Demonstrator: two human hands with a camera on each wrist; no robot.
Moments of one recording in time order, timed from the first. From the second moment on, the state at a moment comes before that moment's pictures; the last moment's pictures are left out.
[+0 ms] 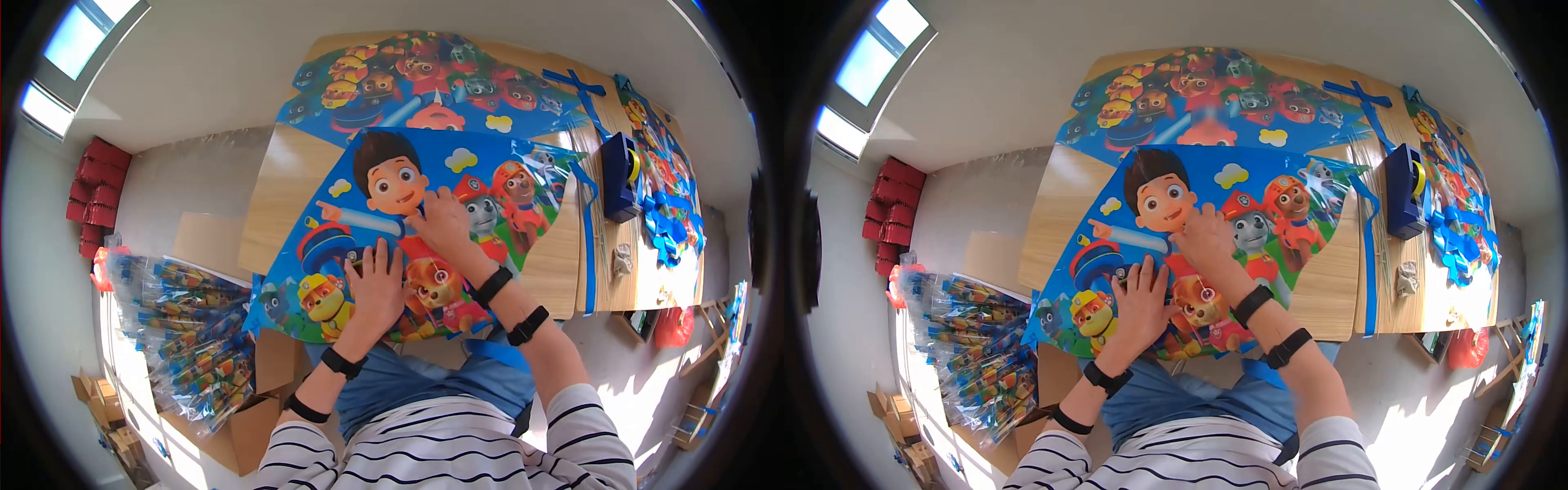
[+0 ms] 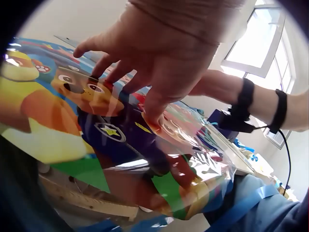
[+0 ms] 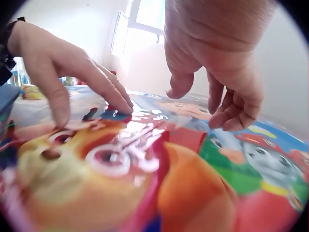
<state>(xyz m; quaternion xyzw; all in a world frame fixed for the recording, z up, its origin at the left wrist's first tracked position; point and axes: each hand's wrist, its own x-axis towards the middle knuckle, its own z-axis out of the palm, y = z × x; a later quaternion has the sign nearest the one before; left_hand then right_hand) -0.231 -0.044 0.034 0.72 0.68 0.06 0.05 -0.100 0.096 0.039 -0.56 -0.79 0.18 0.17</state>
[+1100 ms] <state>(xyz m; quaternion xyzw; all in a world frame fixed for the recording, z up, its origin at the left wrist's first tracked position) -0.321 -0.068 0.331 0.55 0.36 0.69 0.31 -0.038 -0.032 0.260 -0.24 -0.81 0.40 0.34</state>
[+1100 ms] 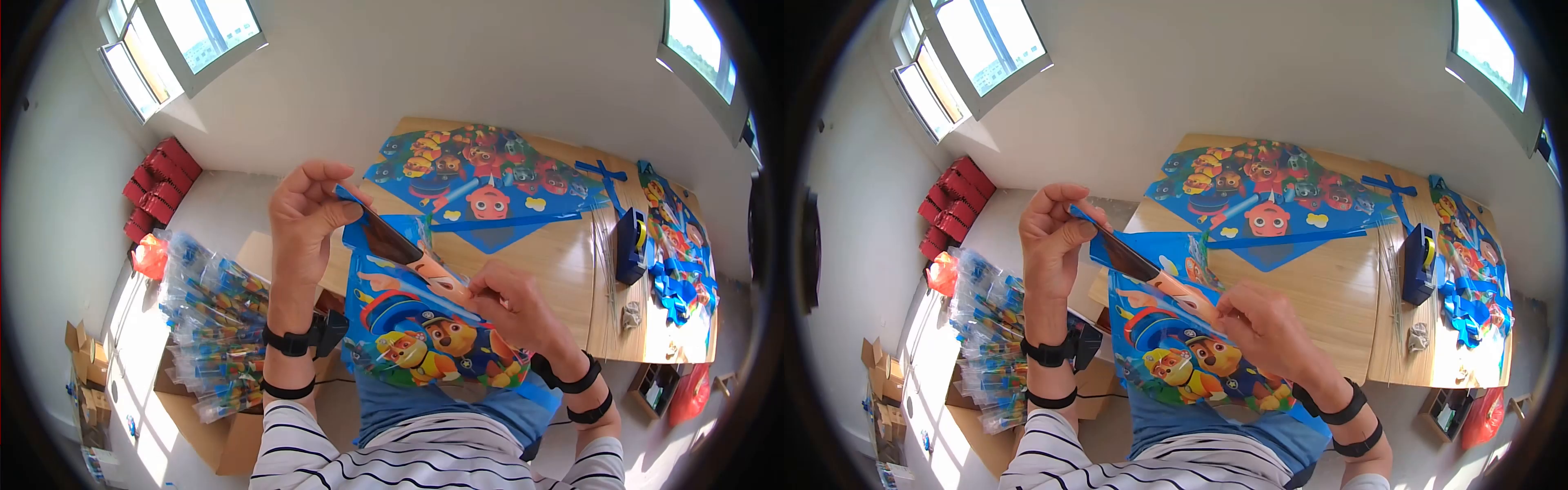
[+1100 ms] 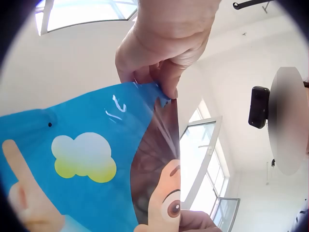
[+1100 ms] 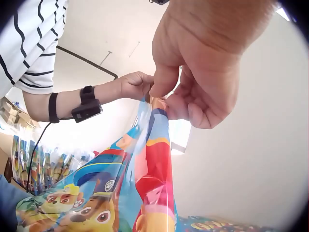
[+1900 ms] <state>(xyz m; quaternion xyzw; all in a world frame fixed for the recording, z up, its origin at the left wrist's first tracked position) -0.271 -0.093 0.394 0.68 0.43 0.59 0.06 -0.041 -0.045 0.295 -0.20 -0.80 0.07 0.56</state>
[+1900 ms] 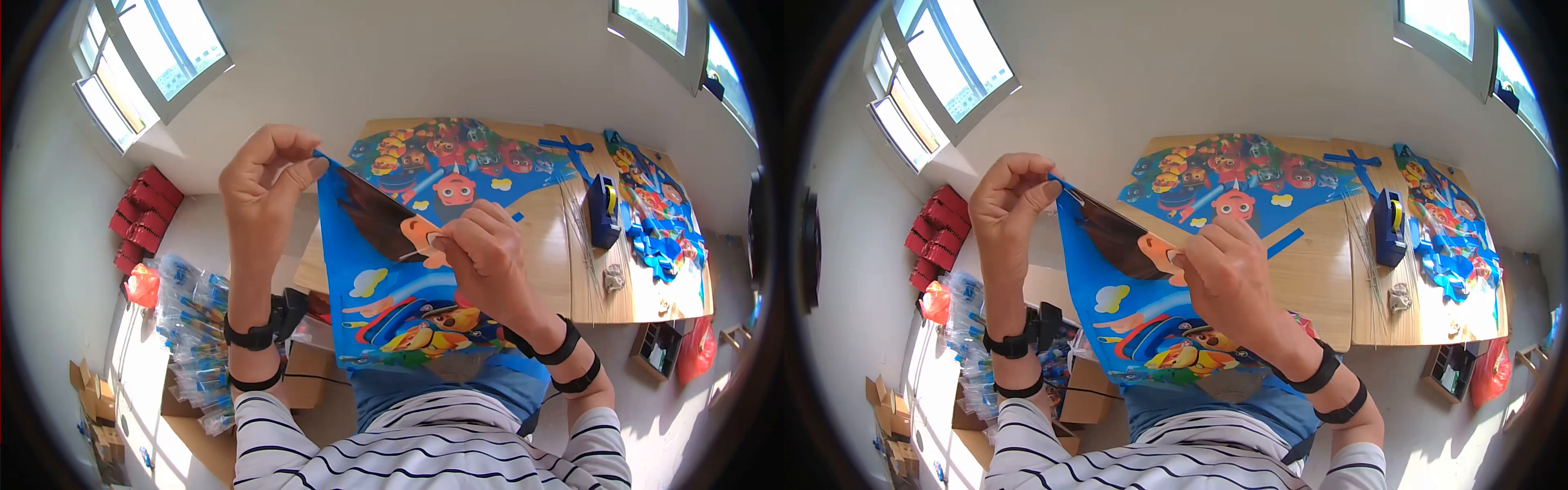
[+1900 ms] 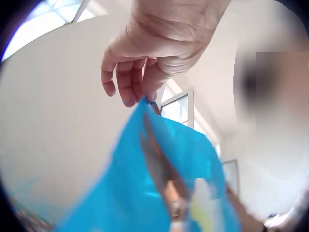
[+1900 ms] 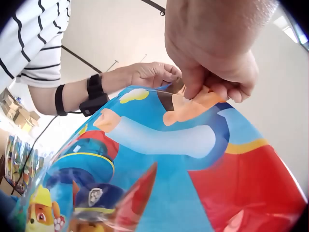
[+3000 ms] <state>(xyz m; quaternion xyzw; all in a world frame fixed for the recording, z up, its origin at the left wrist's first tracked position) -0.383 -0.134 0.447 0.76 0.55 0.31 -0.13 0.128 -0.039 0.235 -0.35 -0.67 0.60 0.26</state>
